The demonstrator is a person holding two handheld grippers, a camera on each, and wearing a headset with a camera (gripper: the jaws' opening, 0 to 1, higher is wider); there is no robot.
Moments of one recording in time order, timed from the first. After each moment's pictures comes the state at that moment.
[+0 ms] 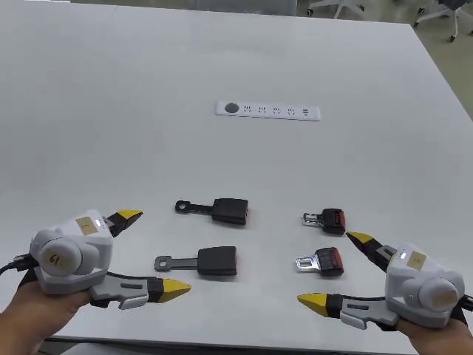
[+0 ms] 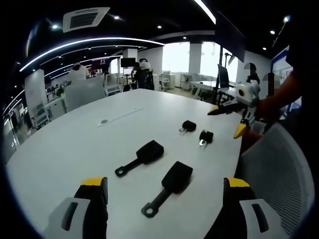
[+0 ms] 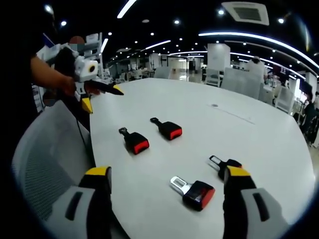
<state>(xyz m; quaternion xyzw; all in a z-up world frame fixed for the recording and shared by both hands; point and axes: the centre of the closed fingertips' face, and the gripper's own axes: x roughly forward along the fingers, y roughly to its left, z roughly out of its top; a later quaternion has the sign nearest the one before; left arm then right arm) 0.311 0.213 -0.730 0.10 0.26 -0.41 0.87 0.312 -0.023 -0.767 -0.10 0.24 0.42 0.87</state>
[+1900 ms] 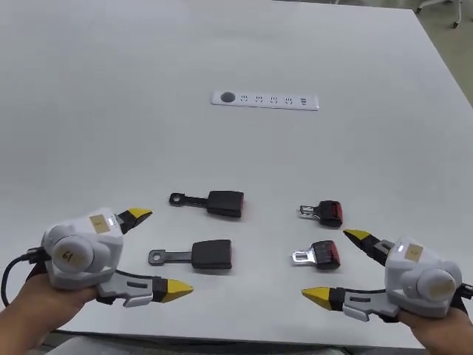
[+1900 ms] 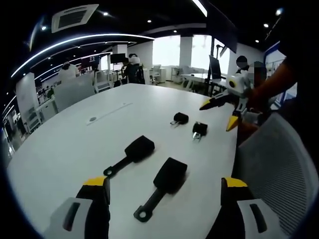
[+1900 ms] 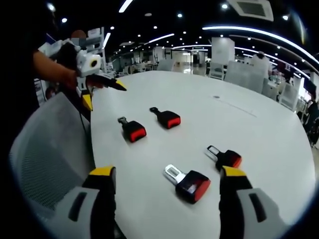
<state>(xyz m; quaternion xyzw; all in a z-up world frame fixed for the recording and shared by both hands) 0.313 0.193 -0.754 0.13 0.28 -0.44 0.85 0.316 -0.040 -0.787 -0.11 0.27 0.44 0.85</state>
